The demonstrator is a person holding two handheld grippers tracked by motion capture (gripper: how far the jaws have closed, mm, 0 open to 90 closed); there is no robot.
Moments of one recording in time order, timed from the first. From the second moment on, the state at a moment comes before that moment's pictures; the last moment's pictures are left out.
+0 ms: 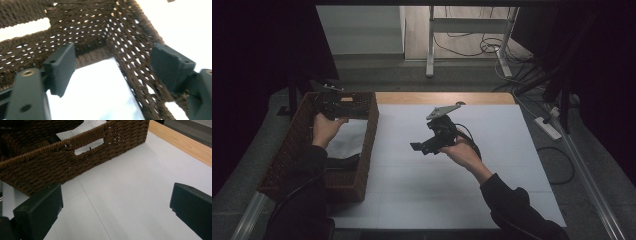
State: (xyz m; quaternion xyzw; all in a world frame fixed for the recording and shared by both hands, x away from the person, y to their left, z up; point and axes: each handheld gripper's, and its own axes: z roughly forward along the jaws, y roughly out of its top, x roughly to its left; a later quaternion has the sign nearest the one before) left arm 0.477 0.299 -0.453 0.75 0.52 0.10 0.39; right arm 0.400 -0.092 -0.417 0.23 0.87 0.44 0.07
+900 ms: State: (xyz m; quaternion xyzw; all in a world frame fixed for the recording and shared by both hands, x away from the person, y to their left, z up) left arm 0.393 0.298 -0.444 0.76 0.46 0.09 0.45; right arm 0.375 -0.126 -0.424 0.23 0.87 0.44 0.06
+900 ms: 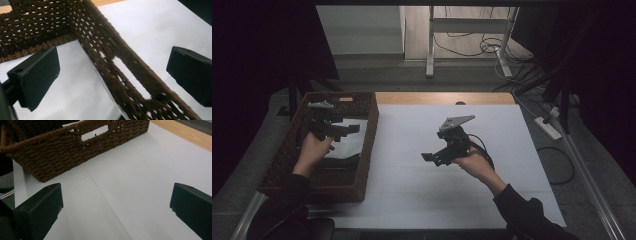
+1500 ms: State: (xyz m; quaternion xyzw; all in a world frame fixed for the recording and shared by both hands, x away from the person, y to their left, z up) left arm 0.327 0.281 -0.438 0.76 0.46 0.13 0.43; right arm 0.346 -0.173 -0.424 0.25 0.85 0.45 0.07
